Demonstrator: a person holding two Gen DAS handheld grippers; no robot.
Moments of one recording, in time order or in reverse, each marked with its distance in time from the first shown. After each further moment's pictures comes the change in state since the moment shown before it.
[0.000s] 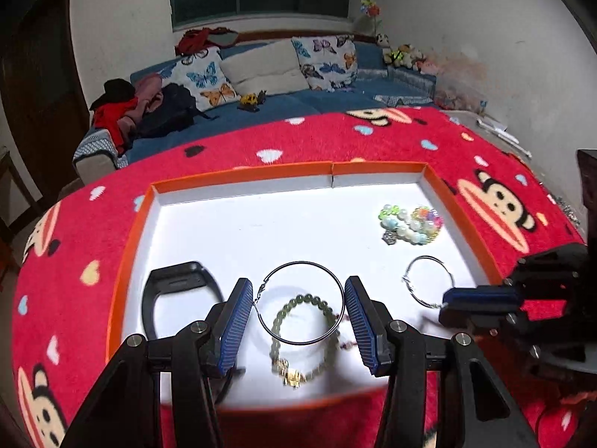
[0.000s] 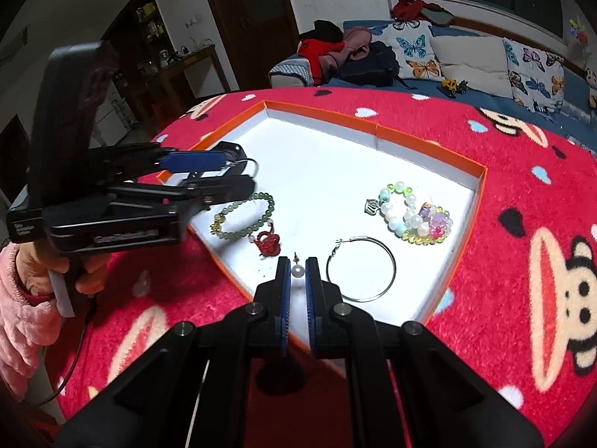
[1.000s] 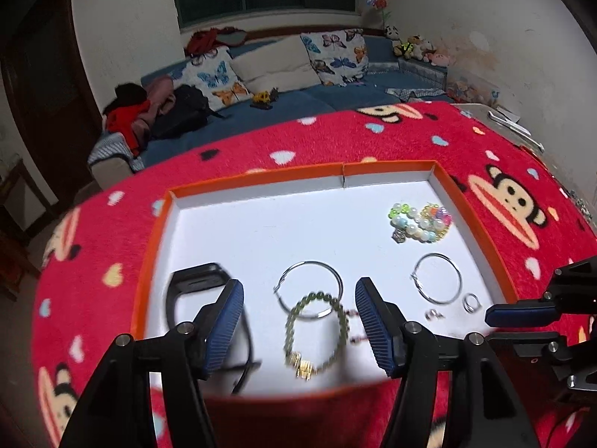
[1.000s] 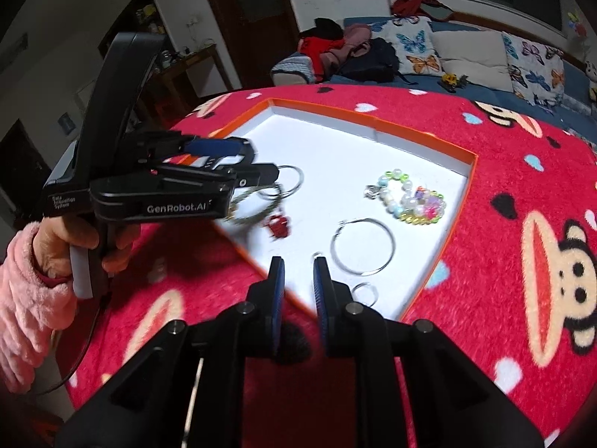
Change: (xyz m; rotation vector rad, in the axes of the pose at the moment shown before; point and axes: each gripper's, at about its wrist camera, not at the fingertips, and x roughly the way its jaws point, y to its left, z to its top) left arm -0.023 -0.013 -0.001 0.021 0.000 0.086; right arm -0.032 0.015 -0.016 -0.008 -0.005 0.031
